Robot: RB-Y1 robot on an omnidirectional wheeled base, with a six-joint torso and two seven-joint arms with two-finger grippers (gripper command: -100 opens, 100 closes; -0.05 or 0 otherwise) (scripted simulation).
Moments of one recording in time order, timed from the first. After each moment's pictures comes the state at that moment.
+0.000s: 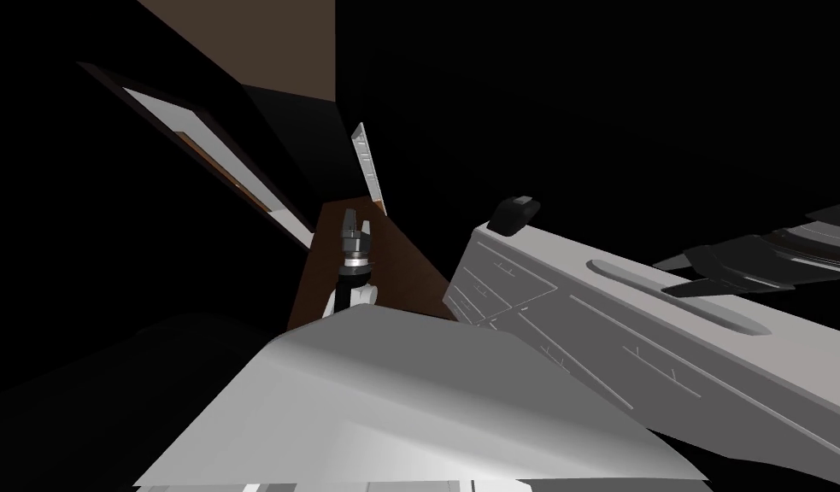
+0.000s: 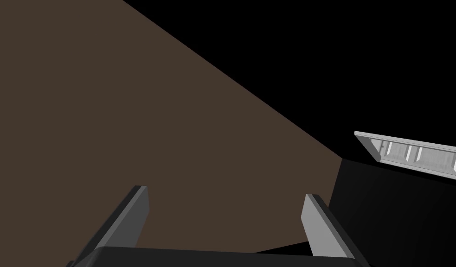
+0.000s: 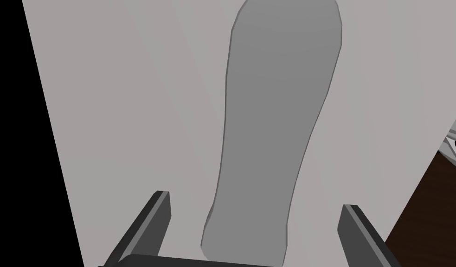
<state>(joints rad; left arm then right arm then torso) 0.47 -0.05 -0.03 -2.37 -0.10 -0.41 -0.07 0.77 -2.36 -0.02 -0.84 0.44 -1.40 0.01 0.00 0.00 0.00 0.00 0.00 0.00</state>
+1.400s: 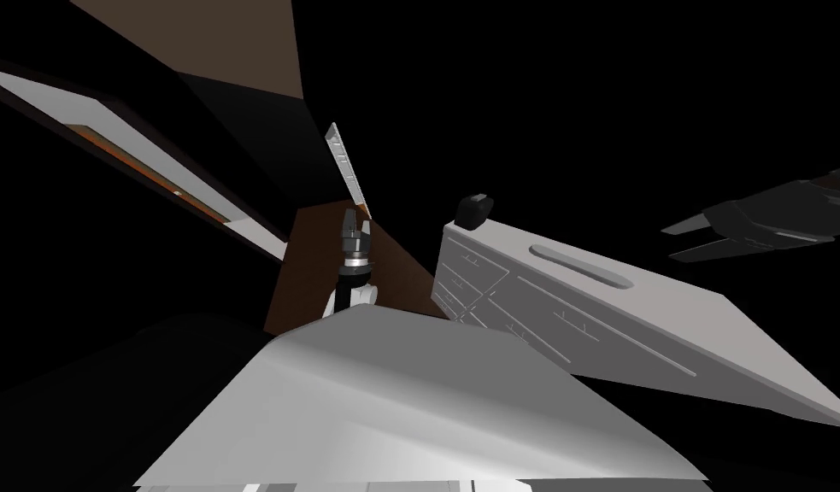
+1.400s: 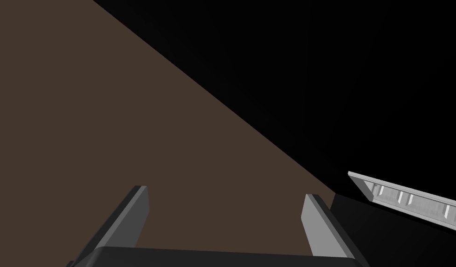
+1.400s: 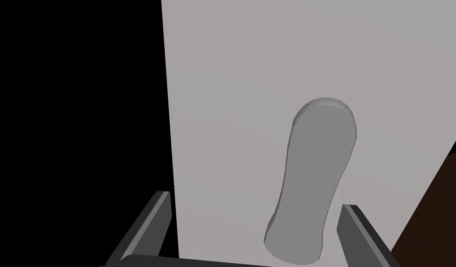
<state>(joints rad) 0.47 -0.05 -0.03 -2.37 -0.10 -0.41 -0.07 0.56 -2.45 0.00 -0.85 0.45 -1.45 -0.02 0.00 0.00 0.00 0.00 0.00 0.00</state>
